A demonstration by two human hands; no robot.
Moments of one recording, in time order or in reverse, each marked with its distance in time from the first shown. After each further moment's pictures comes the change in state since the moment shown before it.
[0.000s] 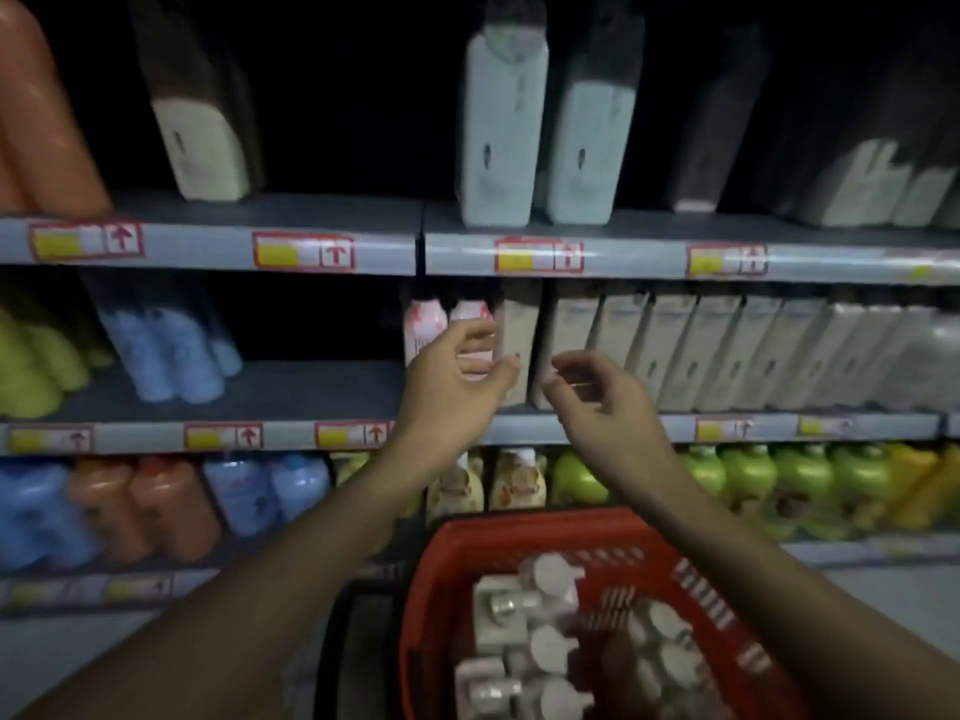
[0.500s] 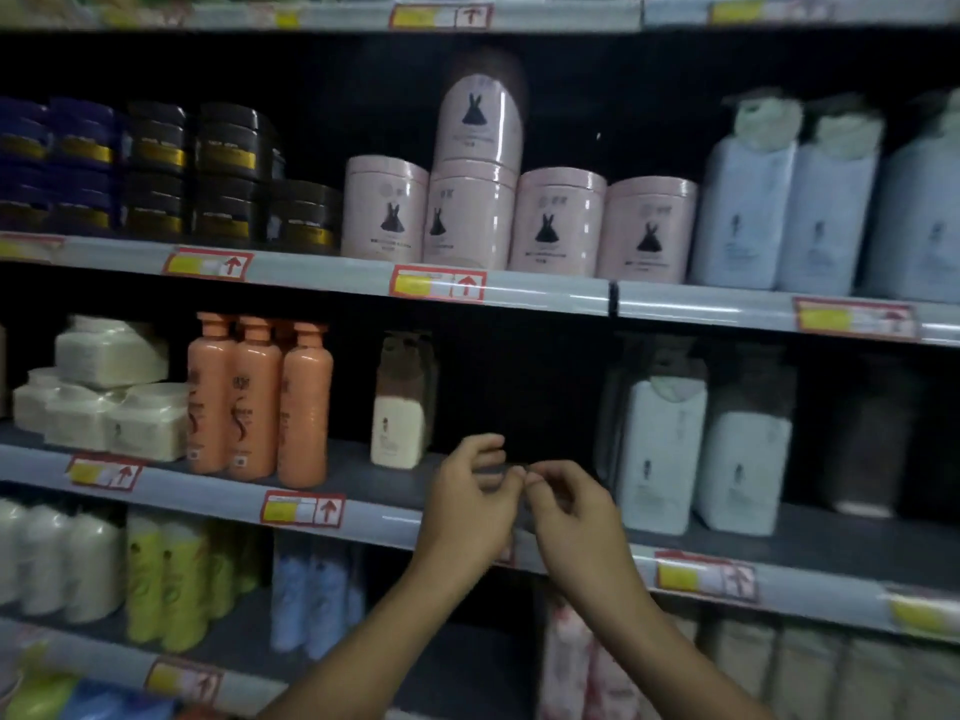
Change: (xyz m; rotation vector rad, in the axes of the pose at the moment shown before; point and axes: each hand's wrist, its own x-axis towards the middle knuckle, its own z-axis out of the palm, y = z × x) left_hand 0.123 0.065 -0.160 0.009 0.320 0.069; right_hand 0.123 -0.191 0.115 0.281 -0.034 -0.220
